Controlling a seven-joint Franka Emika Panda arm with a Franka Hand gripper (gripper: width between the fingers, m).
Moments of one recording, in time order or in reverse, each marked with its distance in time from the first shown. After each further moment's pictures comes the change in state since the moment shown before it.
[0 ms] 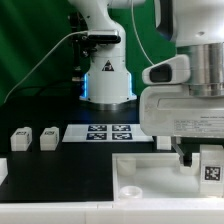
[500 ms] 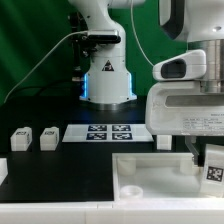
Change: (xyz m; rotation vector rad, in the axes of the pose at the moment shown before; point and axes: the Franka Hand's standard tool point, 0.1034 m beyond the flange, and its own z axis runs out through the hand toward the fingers) arm 0.002 -0.001 -0.001 -0.021 0.031 0.086
